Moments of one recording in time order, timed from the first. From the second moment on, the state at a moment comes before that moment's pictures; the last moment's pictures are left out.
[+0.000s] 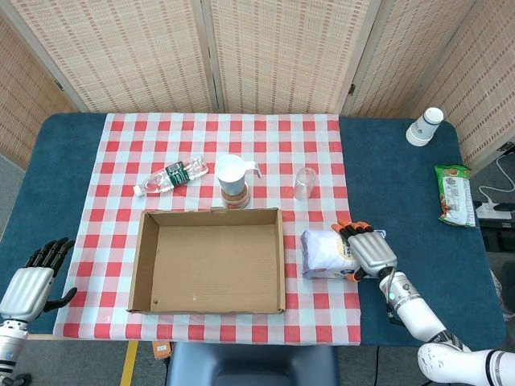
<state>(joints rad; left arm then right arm) -0.19 -1.10 -0.01 -1.57 1.46 1.31 -0.01 0.60 -1.23 0.07 -1.78 -0.96 0.92 -0.43</state>
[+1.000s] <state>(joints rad) -0.19 -1.10 -0.01 -1.57 1.46 1.32 -0.02 0.57 -1.14 0.07 -1.93 -1.05 1.07 -0.47</state>
